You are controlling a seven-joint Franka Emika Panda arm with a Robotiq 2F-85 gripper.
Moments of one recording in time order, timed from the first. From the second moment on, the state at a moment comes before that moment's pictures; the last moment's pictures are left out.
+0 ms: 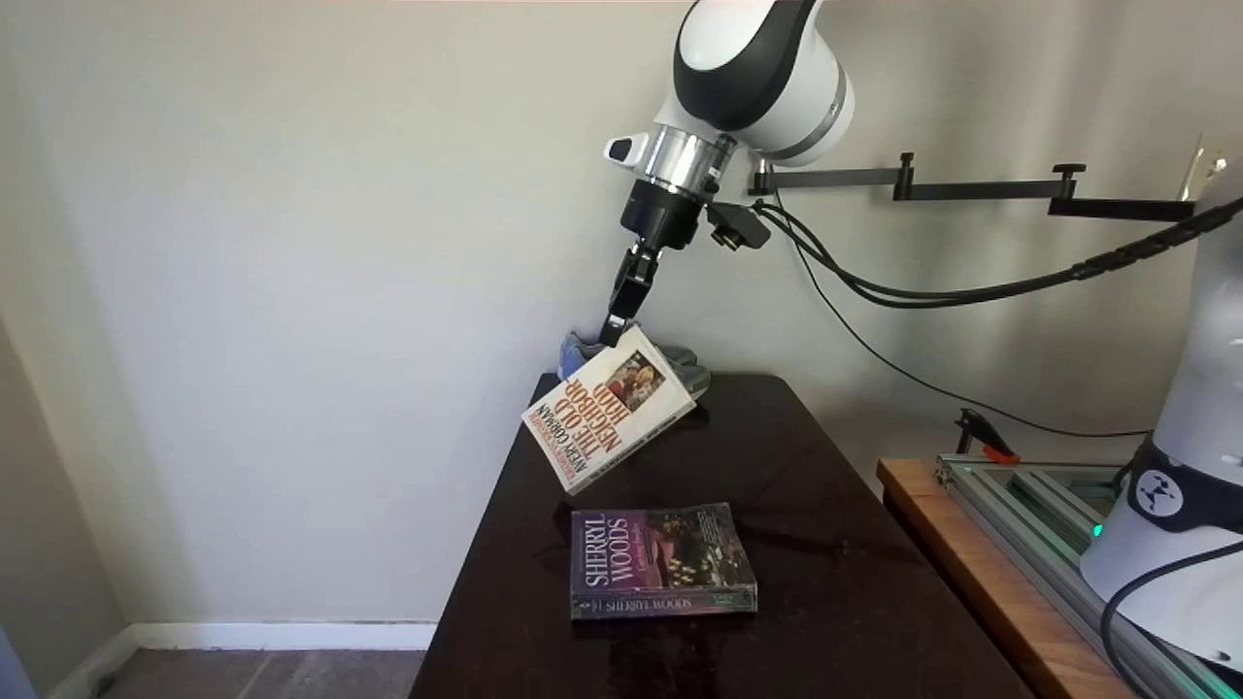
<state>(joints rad) -0.43 -0.07 0.10 -2.49 0.47 2.74 -0.80</state>
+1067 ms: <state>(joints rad) -0.13 -0.25 -0.06 -2.65 0.50 2.74 -0.67</state>
